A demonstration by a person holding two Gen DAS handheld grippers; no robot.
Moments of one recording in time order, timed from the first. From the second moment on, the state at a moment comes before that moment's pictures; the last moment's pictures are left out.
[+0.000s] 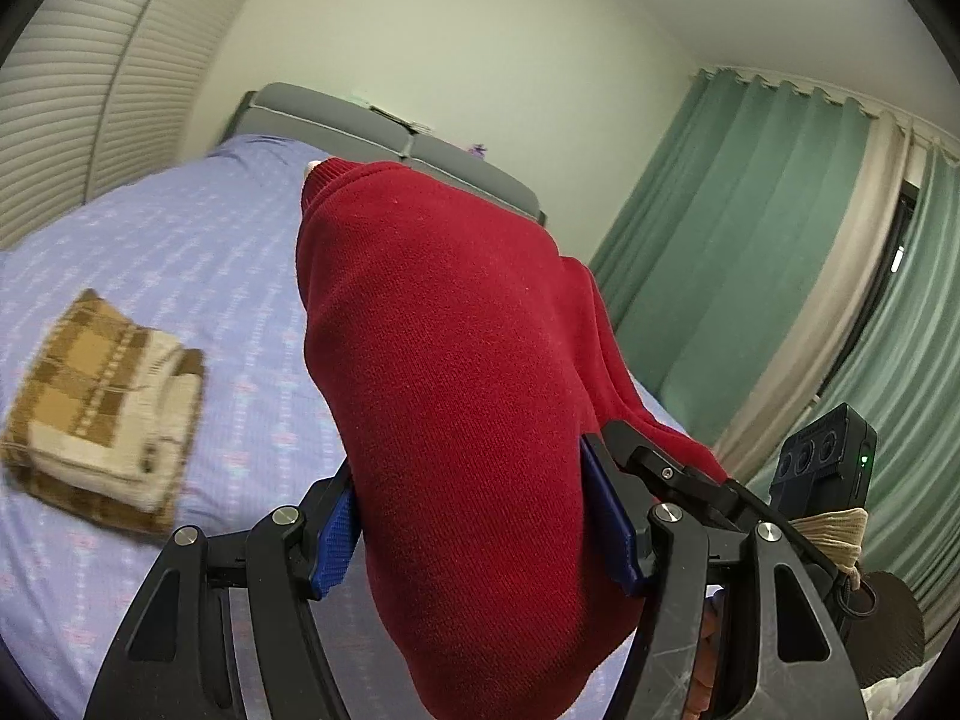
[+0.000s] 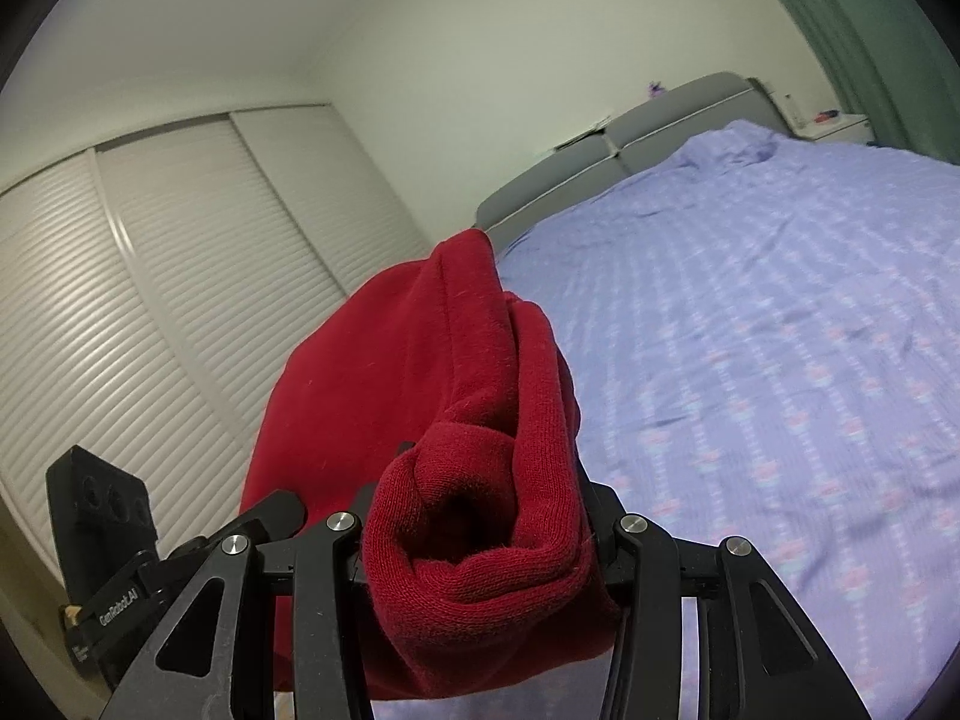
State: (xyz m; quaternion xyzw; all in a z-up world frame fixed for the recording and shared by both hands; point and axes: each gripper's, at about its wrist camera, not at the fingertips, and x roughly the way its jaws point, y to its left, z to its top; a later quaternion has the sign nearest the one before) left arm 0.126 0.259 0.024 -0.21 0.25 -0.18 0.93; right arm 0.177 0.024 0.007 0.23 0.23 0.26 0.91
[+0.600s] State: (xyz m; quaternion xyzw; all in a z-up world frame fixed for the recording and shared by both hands) left arm 0.166 0.398 0.008 -0.22 0.28 -0.14 0.92; right arm 0.217 0.148 -0.017 0.23 0.27 0.29 0.89
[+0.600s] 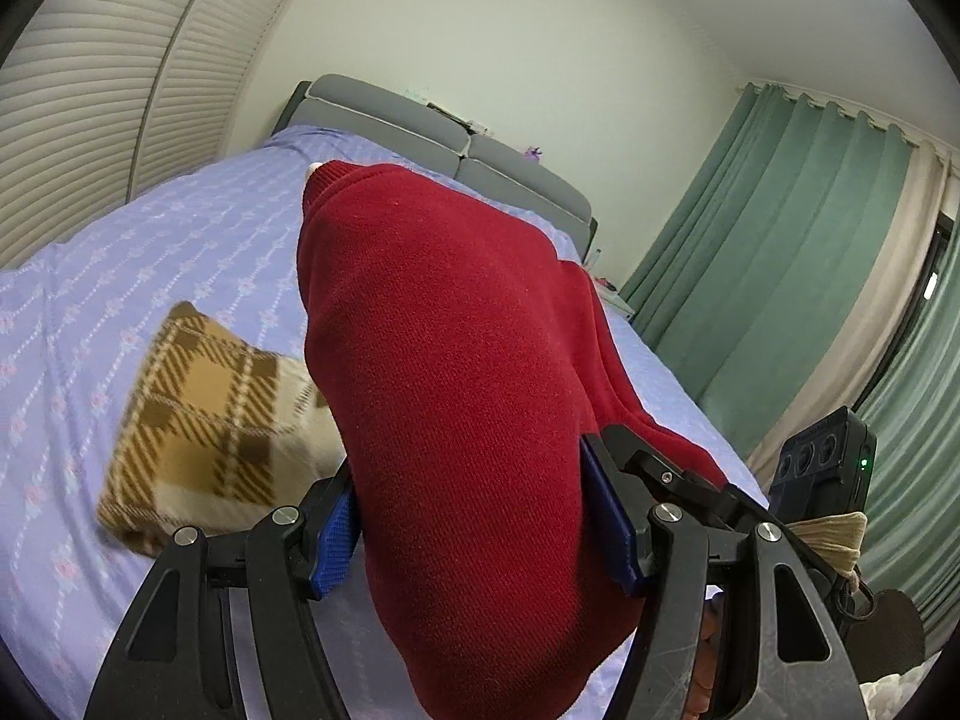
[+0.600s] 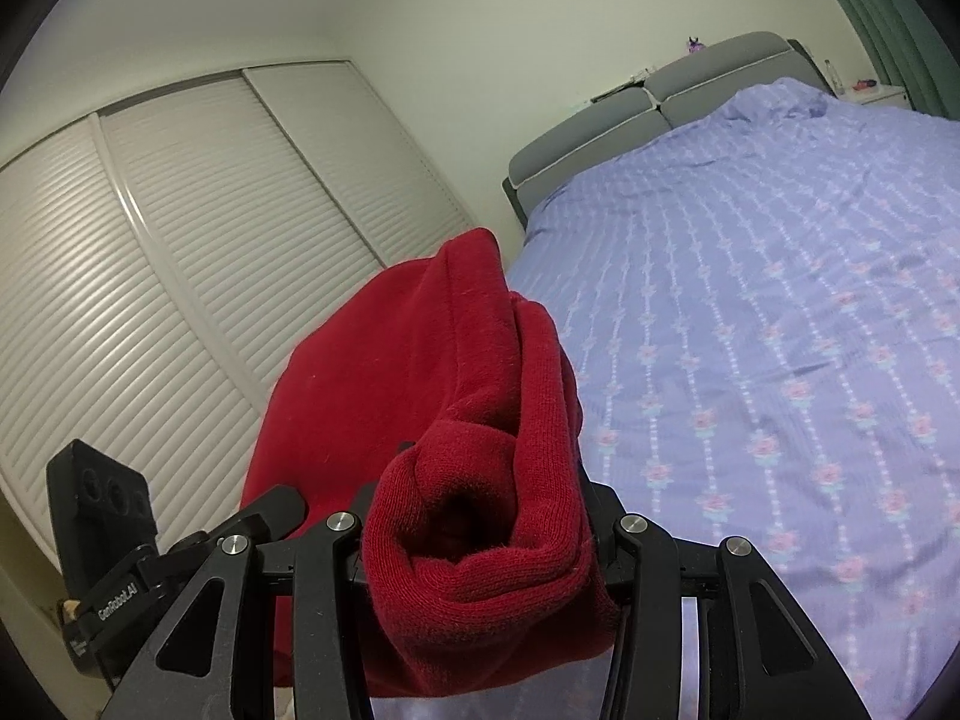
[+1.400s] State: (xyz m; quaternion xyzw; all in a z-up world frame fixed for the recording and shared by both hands) left arm 0.258 0.510 -0.051 -0.16 0.33 -0.10 0.93; right arm 0.275 0.291 -0.074 0.18 0.34 0.30 0.87
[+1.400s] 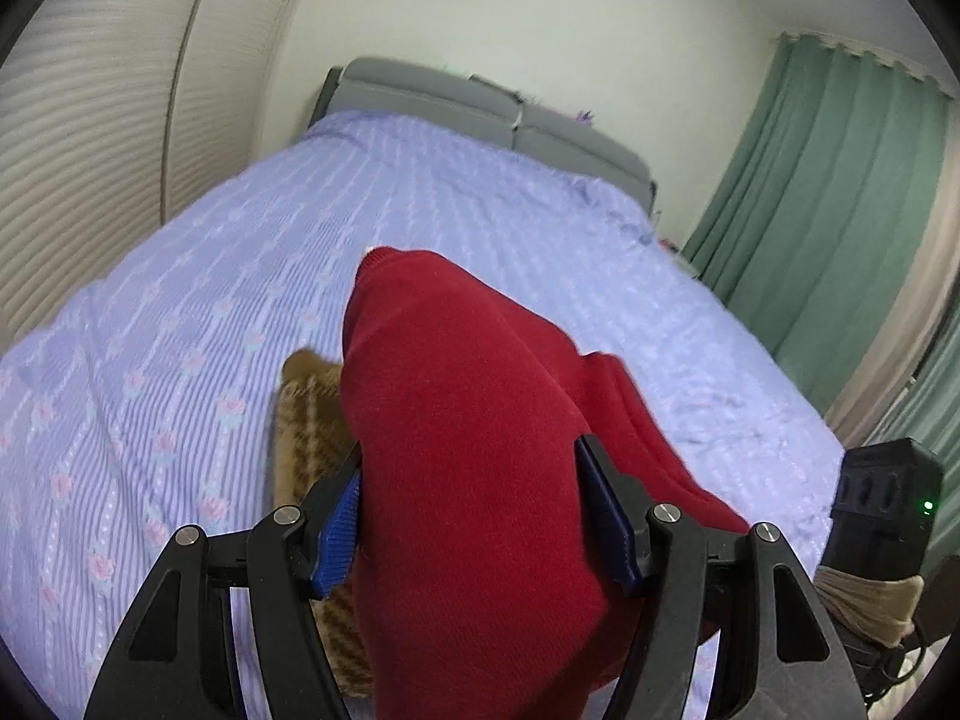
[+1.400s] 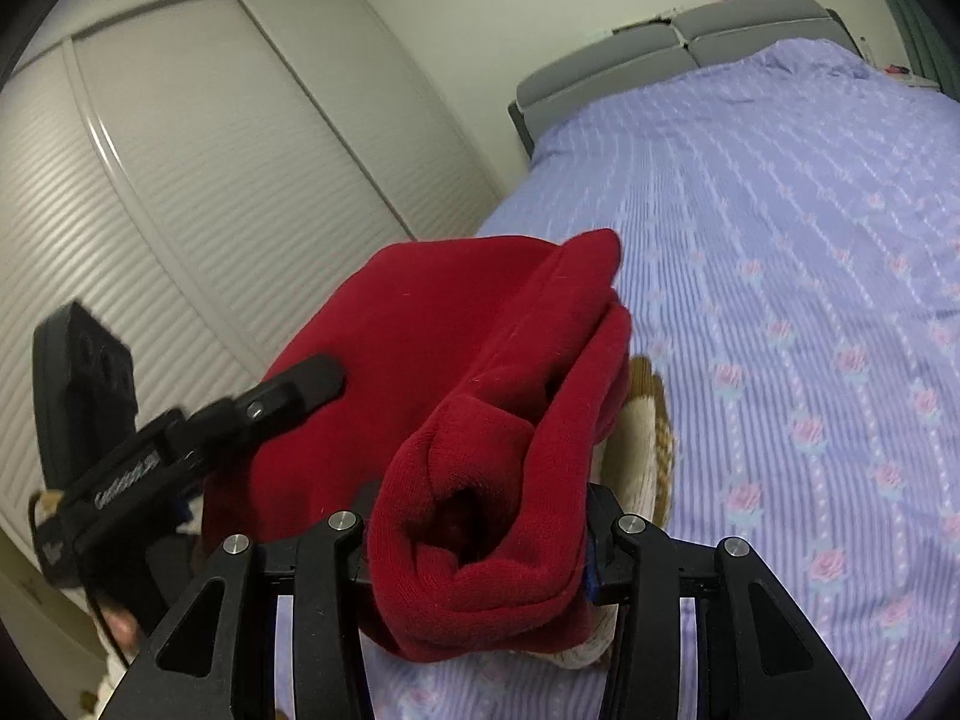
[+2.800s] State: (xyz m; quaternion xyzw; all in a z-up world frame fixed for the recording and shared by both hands) left arm 0.125 0.360 0.007 0.00 0.33 0.10 0.94; right arm 0.203 0.151 -0.046 0.10 0.33 0.27 0.90
